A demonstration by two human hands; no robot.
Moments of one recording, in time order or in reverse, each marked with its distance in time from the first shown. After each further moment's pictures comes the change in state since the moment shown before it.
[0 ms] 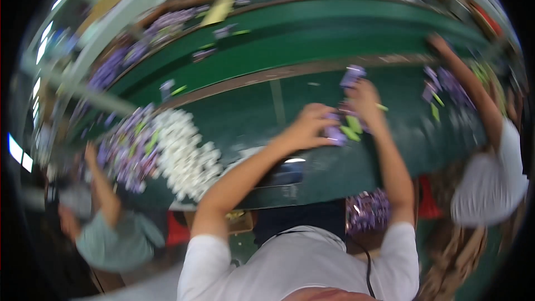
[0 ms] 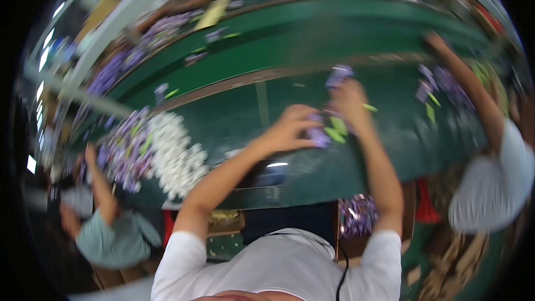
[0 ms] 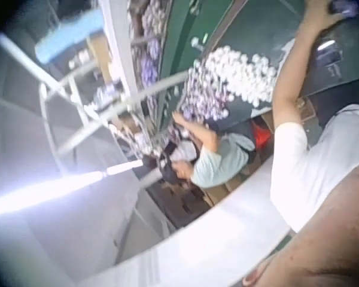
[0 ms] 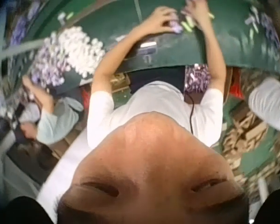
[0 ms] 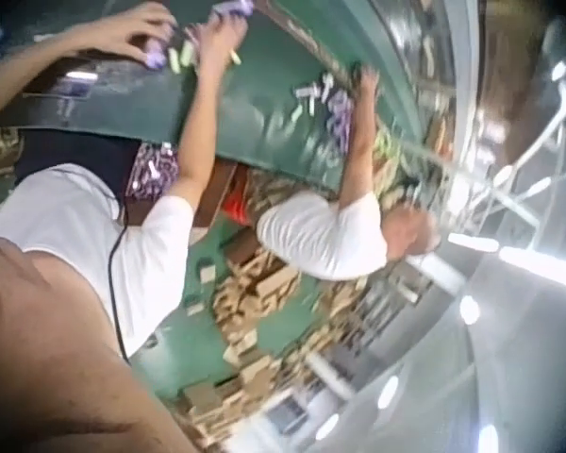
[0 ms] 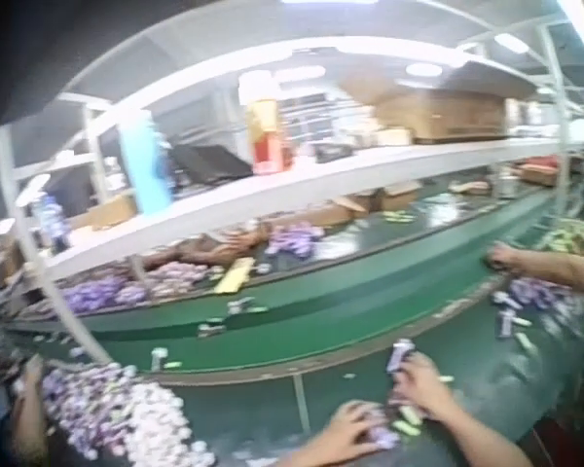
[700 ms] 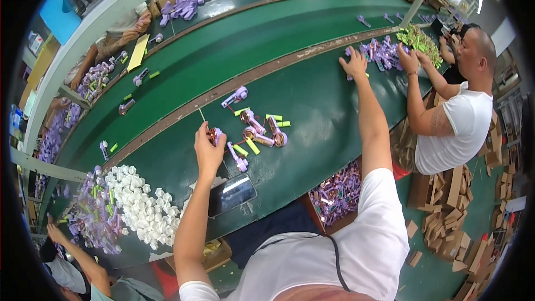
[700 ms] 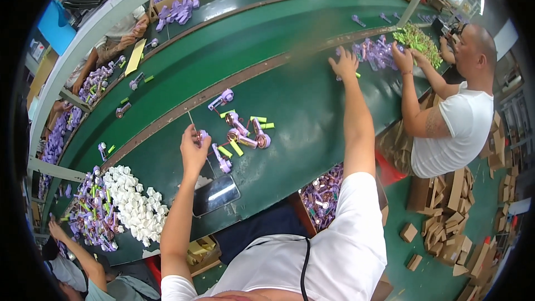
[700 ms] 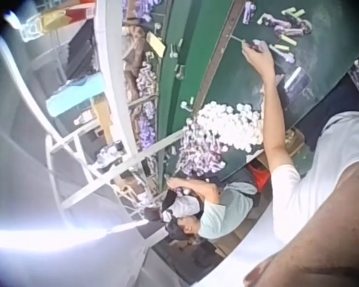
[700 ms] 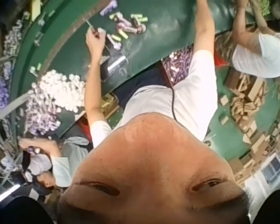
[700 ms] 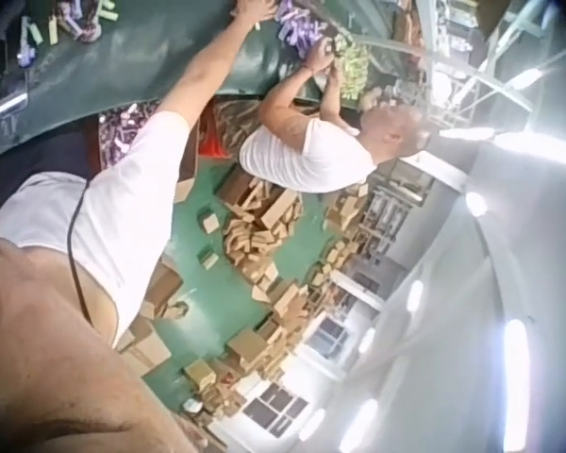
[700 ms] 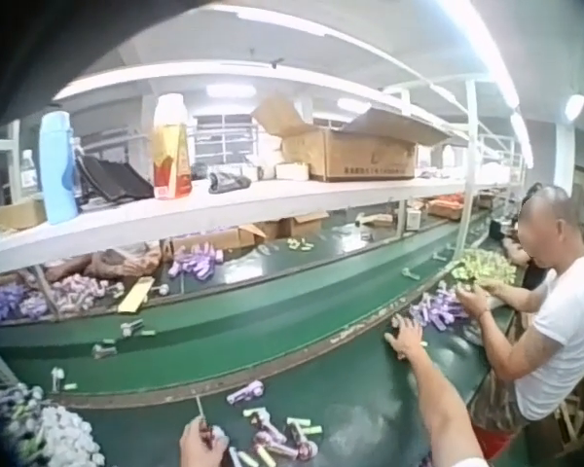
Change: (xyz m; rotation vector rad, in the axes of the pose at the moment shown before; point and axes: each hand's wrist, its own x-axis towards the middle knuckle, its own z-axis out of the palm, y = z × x) left_hand -0.027 -0.021 0.003 -0.089 0.434 -0.687; right_hand -0.042 0.267 -0.148 -0.685 0.373 0.500
